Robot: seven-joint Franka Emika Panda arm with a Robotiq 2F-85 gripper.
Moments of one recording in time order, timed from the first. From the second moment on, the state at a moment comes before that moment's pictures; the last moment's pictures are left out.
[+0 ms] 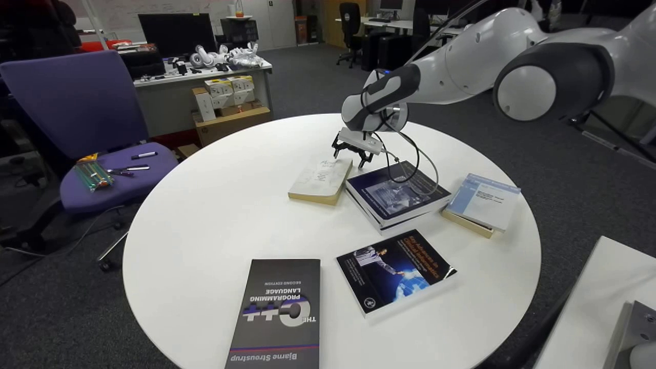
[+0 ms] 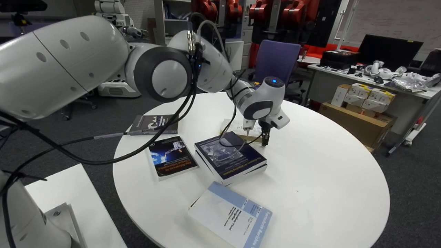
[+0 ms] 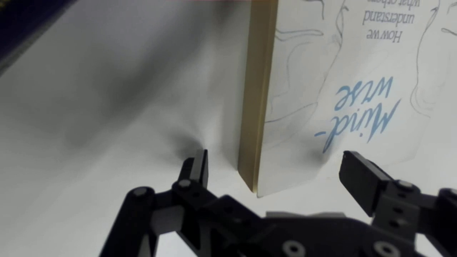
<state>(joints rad) -0.09 1.17 -0.07 -1.06 0.39 2.52 0.56</state>
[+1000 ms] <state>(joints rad) -0.09 1.17 -0.05 -1.04 0.39 2.52 0.57</state>
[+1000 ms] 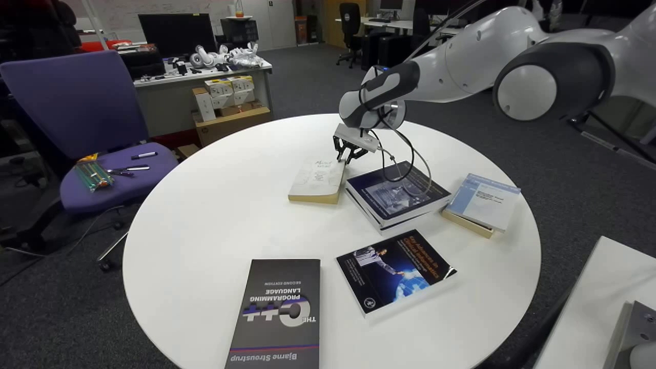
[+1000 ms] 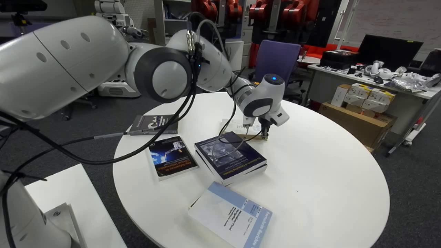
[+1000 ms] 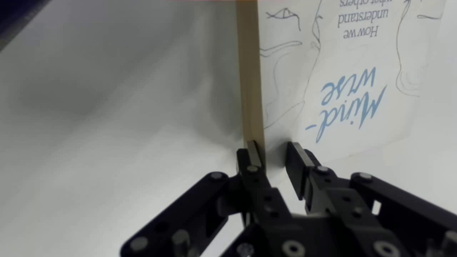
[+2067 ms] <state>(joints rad) -0.11 1.08 -0.04 -1.02 0.39 2.45 0.59</state>
